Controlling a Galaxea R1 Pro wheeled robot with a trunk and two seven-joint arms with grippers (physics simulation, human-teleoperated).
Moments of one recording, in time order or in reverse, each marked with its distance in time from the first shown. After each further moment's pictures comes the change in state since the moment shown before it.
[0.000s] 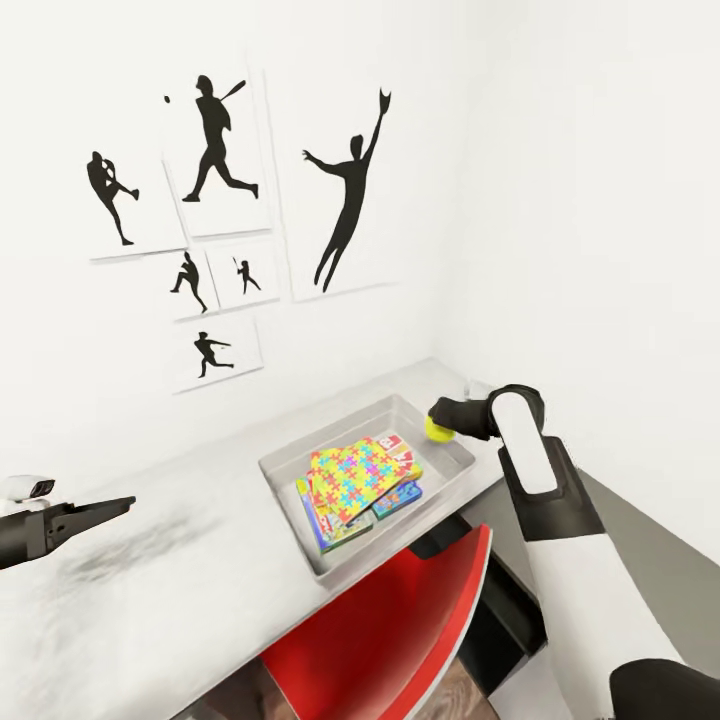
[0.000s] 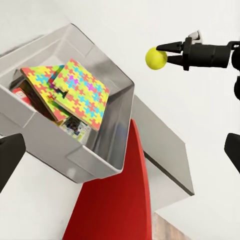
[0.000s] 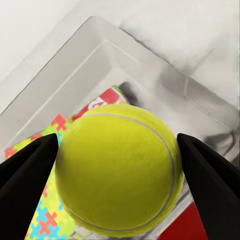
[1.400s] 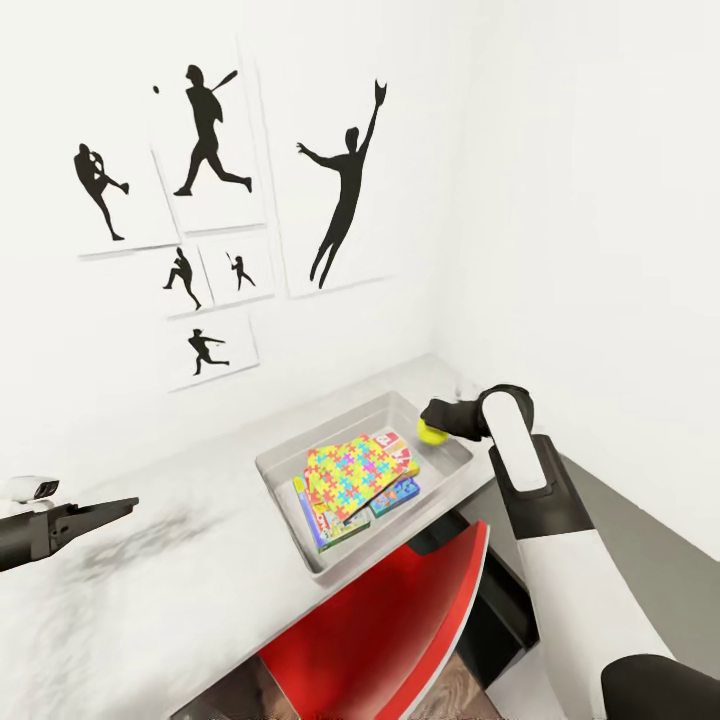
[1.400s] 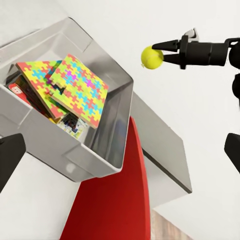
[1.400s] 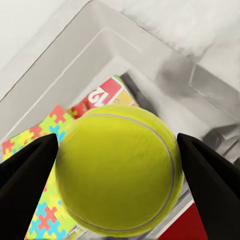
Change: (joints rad) left arm 0.000 -0.006 -0.007 0.001 -0.001 -0.003 0.000; right arm -0.010 0.025 0.008 0.032 0.007 0.000 -0.001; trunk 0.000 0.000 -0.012
